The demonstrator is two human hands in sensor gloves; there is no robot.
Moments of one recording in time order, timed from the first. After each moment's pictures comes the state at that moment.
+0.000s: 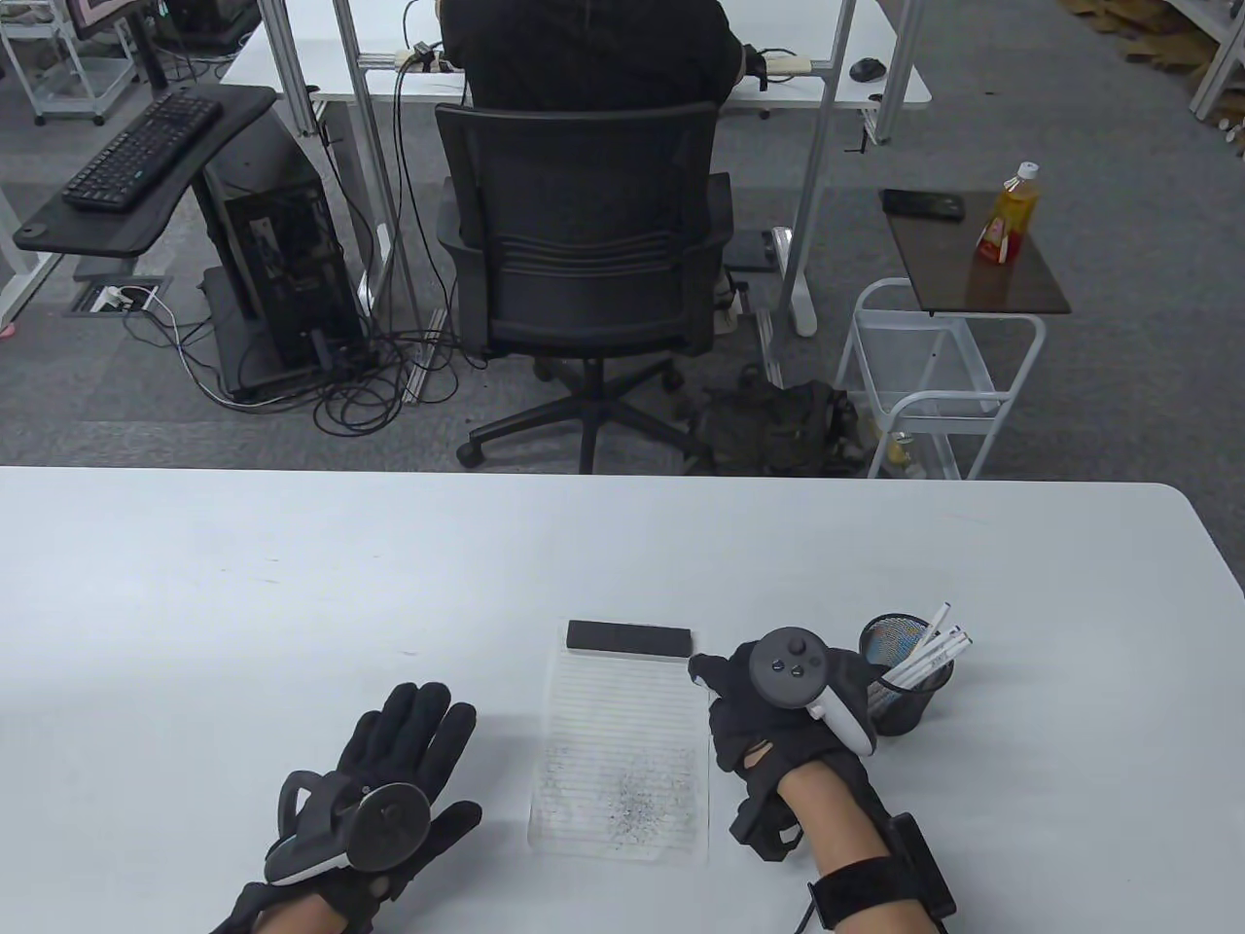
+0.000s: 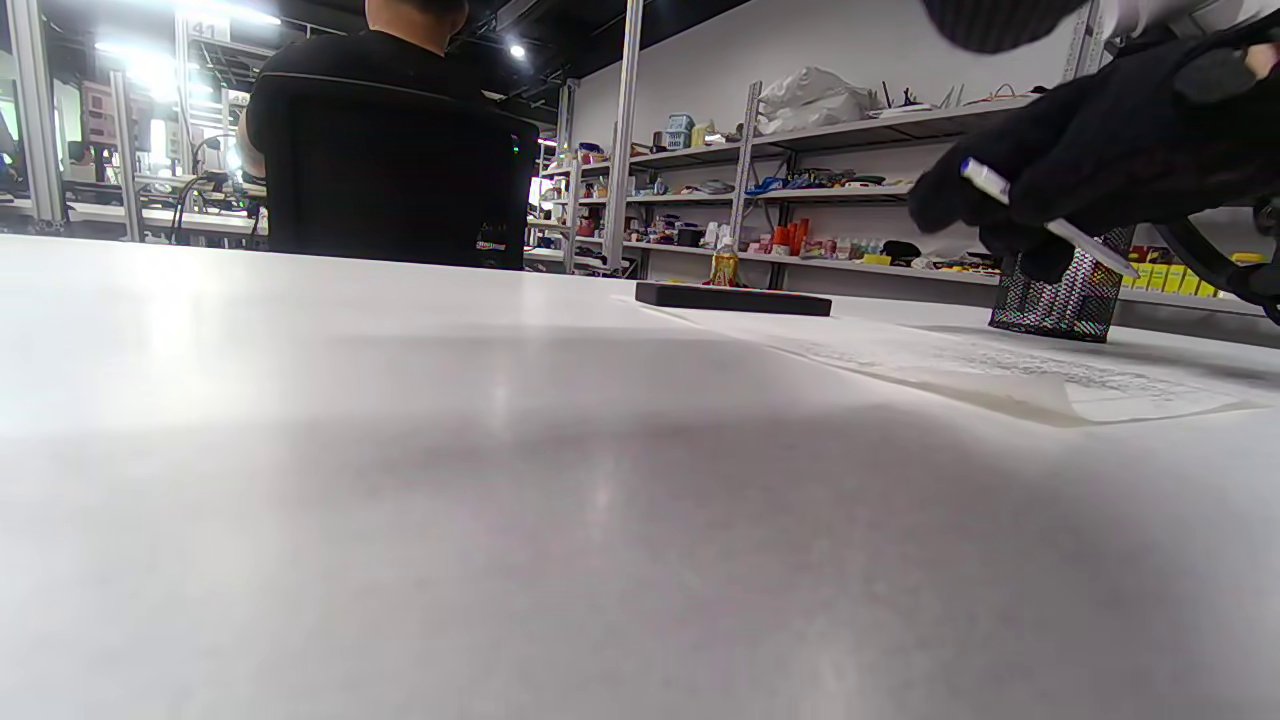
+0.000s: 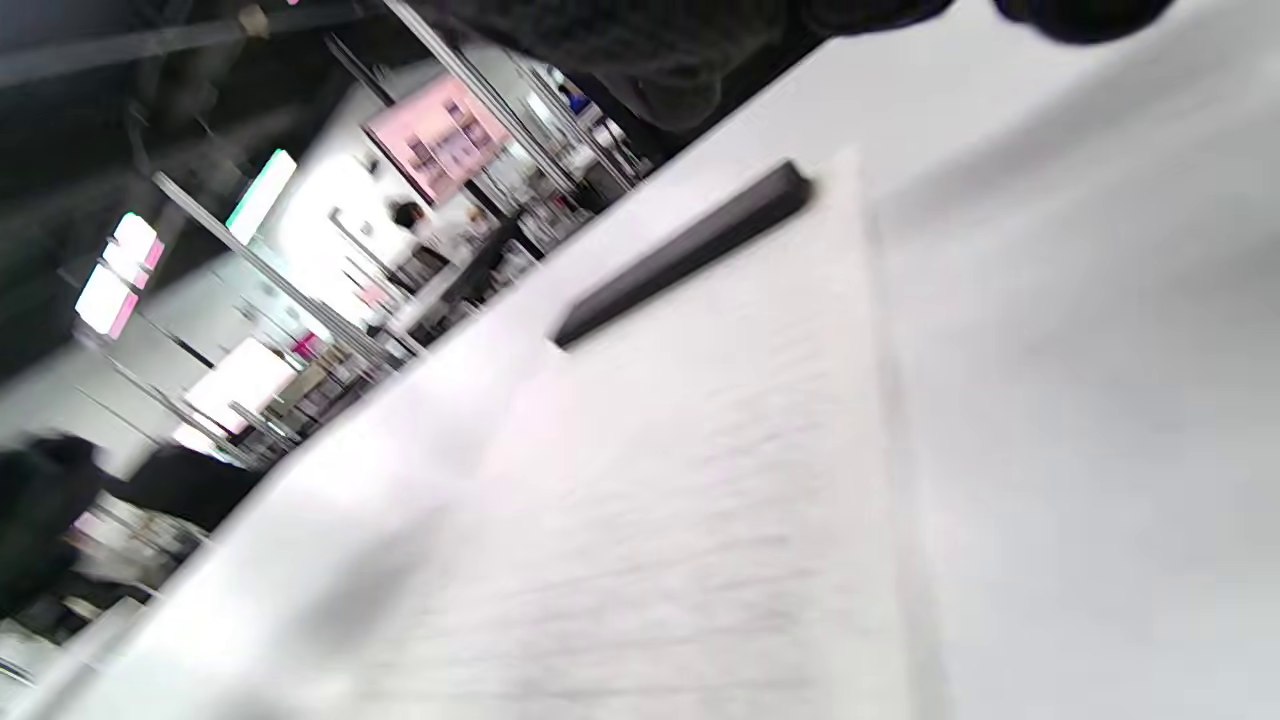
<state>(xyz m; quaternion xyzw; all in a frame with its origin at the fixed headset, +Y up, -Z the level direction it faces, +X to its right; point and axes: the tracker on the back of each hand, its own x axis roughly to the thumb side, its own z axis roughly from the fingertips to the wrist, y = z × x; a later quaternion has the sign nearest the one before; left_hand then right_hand) -0.234 -0.753 -0.304 0.02 -0.24 0.05 0.97 0.136 -0.745 -0.407 0.11 0.13 0.94 0.30</state>
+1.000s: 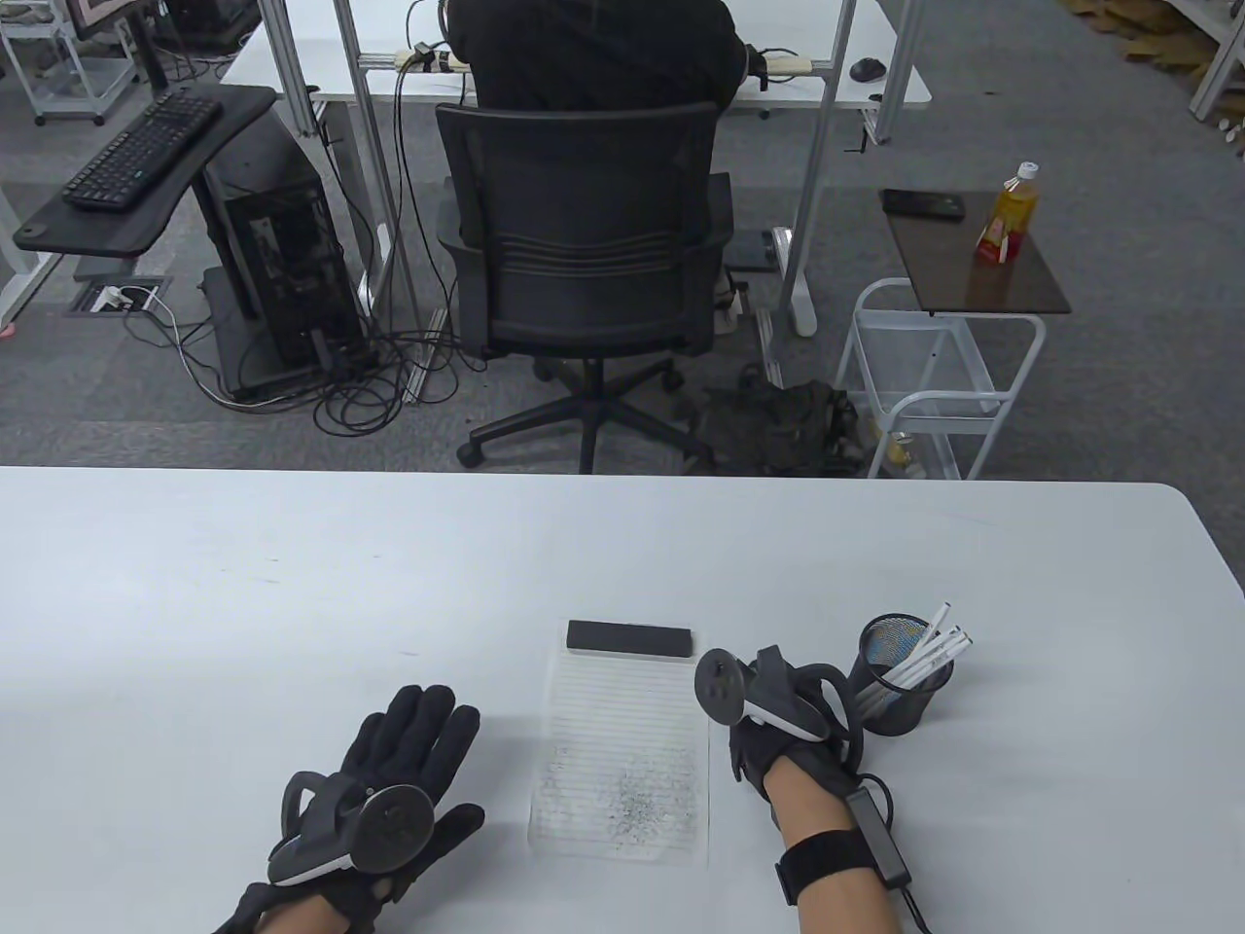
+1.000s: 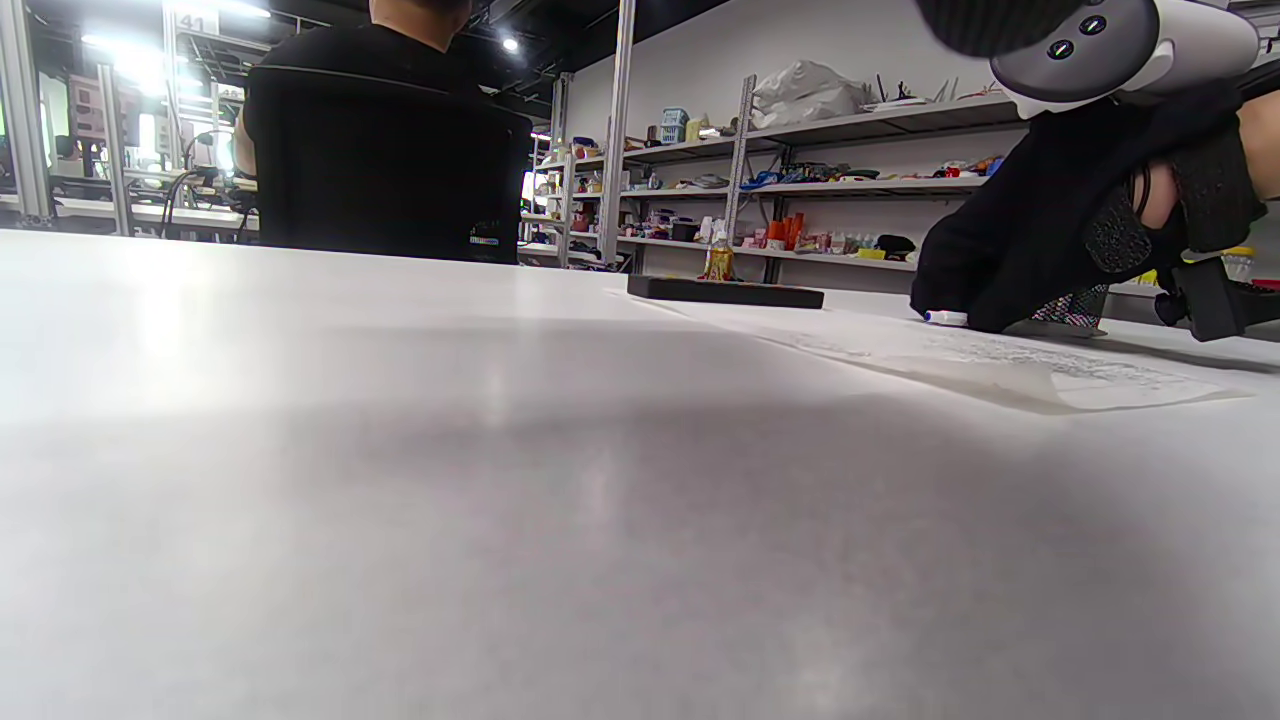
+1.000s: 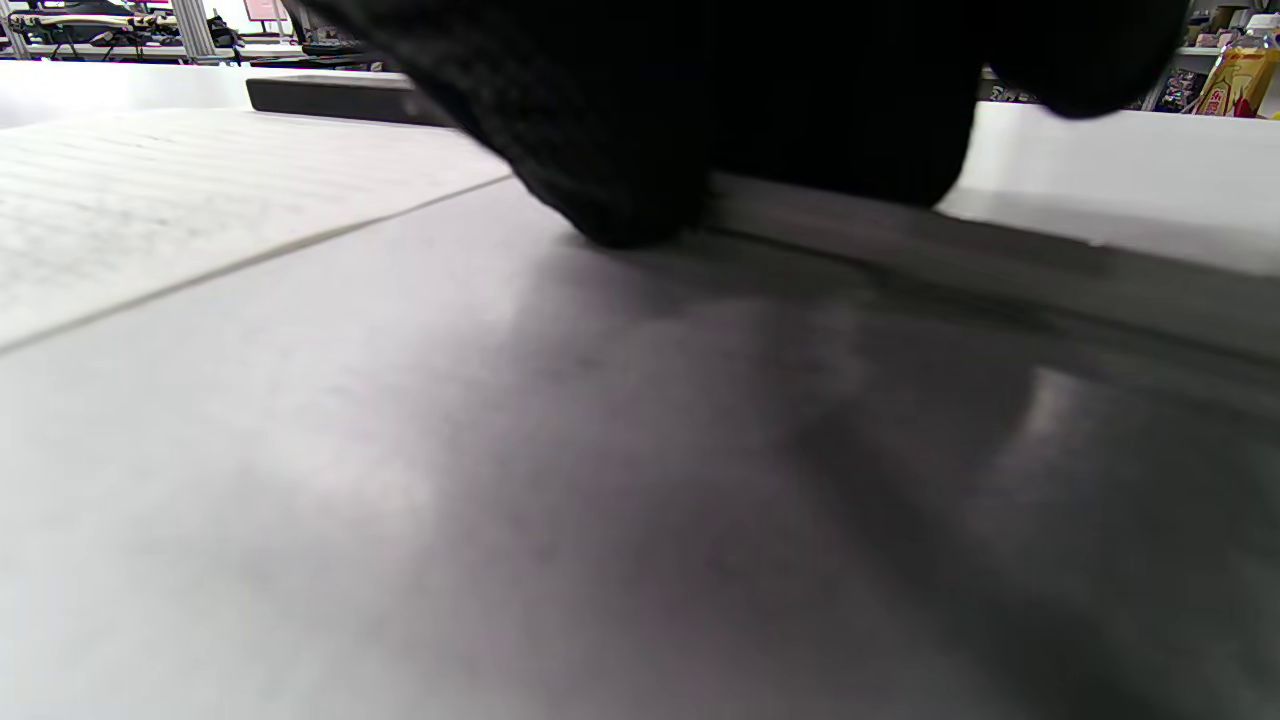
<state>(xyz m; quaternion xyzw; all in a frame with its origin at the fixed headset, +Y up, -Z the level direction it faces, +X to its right) -0.232 -0.756 -0.304 0.02 -0.24 0.04 0.97 0.119 -0.769 -0.422 0.12 0.07 0.99 -0.03</state>
